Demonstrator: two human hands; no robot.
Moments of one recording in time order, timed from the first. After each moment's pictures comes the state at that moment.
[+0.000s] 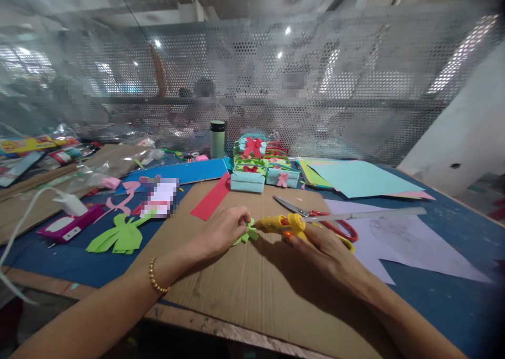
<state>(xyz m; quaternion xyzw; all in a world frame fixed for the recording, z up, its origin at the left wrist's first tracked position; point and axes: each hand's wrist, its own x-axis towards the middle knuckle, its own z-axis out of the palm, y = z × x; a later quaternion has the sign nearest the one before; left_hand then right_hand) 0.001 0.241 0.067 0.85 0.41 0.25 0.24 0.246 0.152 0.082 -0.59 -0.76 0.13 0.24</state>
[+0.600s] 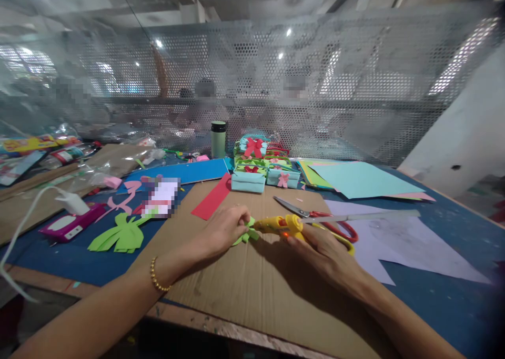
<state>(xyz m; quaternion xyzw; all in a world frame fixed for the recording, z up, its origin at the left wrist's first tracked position) 0.000 0.238 0.073 0.85 0.40 0.25 0.22 0.237 0.152 0.087 -0.58 -0.76 0.14 0.24</state>
